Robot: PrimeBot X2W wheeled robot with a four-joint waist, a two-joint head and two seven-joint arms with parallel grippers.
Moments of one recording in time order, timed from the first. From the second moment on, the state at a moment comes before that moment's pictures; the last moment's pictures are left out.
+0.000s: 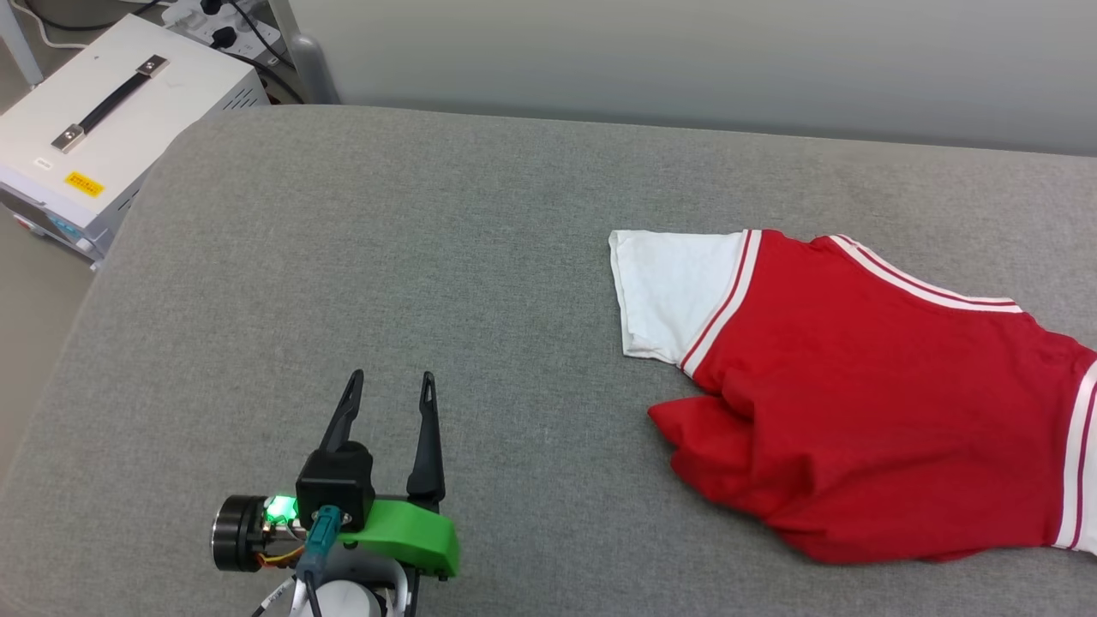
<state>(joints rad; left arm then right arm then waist) -0.06 0.05 -0.19 0.15 -0.08 0.09 -0.26 -0.50 -0.91 0.59 0.64 0.91 0.13 -0.19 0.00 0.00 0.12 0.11</state>
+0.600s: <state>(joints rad) -0.14 0.07 -0.14 0.12 -0.05 0.05 -0.26 -0.16 -0.41 -0.04 0.12 0.35 0.13 -0.25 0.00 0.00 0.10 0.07</state>
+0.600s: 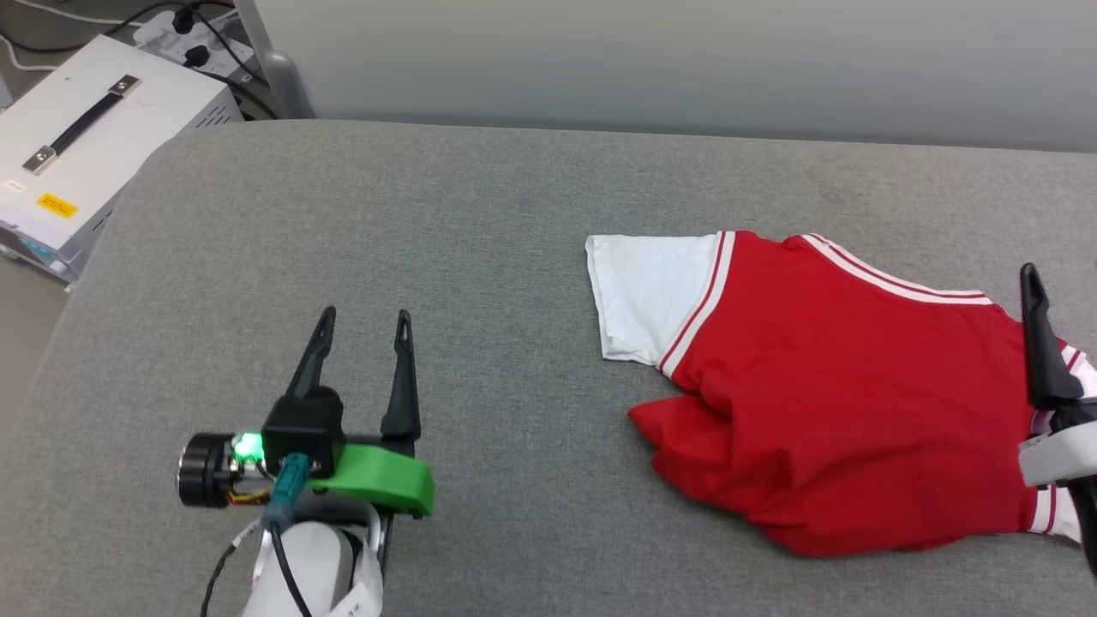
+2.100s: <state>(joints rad) -1.27 0.29 -1.00 0.82 -0.81 -0.13 0.82 -0.16 -0.22 0.07 -0.11 0.19 0.13 -0.25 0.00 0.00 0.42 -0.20</state>
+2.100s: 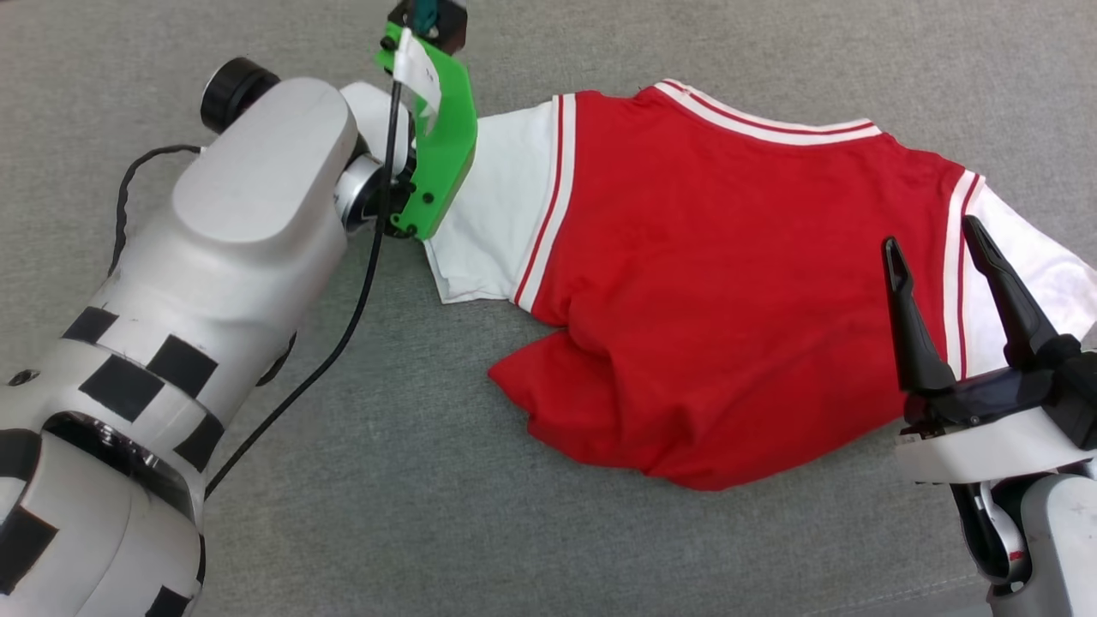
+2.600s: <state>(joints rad) -1.28 0.30 -1.17 0.84 -0.88 -0.13 0.74 -0.18 -0.21 0.08 -0.08 0.18 0.13 -0.25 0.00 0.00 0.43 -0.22</state>
